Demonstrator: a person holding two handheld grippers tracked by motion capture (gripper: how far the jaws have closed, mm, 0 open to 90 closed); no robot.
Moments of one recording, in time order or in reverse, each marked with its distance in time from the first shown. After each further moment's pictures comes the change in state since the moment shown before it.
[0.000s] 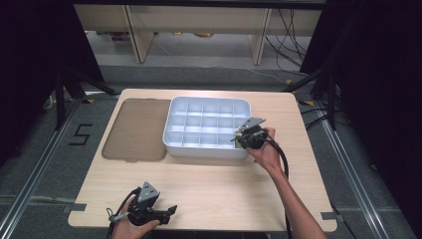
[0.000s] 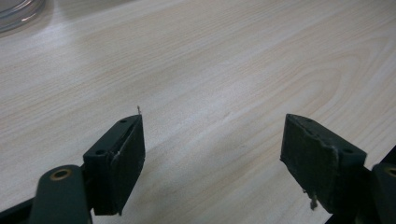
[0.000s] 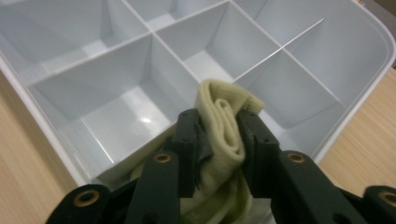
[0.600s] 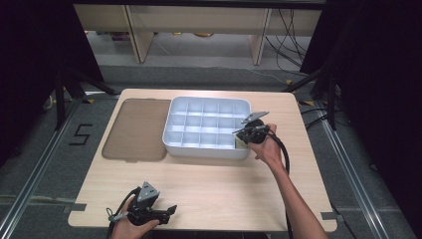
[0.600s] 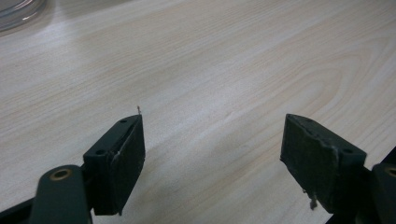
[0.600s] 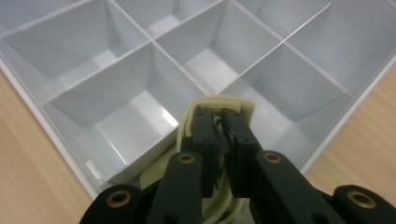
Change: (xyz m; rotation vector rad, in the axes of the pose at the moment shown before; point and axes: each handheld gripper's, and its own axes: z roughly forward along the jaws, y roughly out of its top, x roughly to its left) left arm 0.001 0.000 0.000 0.002 0.002 -0.006; right arm -0.008 0.010 -0.004 0.056 0.073 0.115
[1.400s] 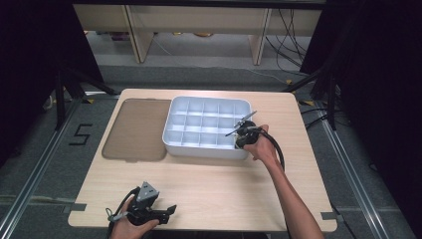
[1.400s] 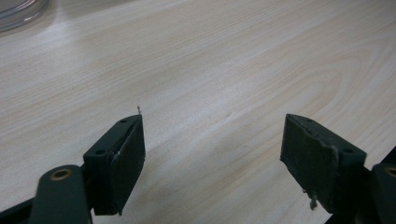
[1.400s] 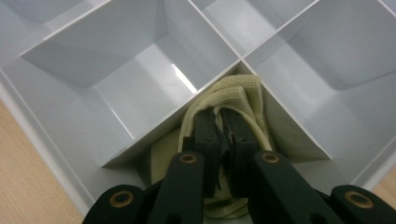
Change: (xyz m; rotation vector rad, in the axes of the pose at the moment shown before) left arm -0.001 0.000 -0.001 -0.007 0.001 -0.012; right arm 0.003 0.006 0.021 0.247 0.048 0.016
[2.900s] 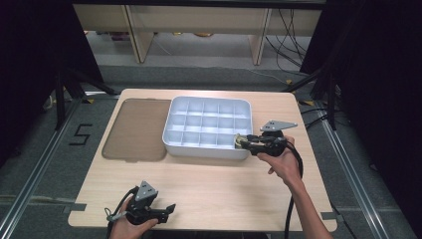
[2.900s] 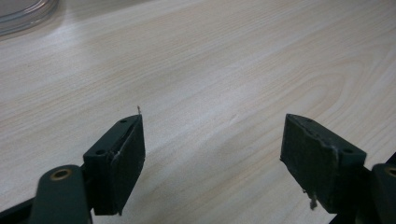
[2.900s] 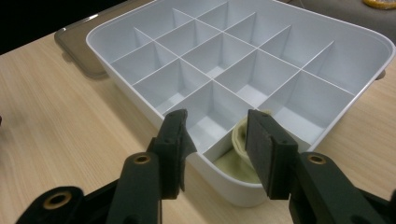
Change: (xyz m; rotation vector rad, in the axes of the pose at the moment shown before) left arm 0.002 0.000 -0.002 -0.001 0.004 -0.021; right arm 0.013 -0.058 -0.075 -0.504 0.121 0.080
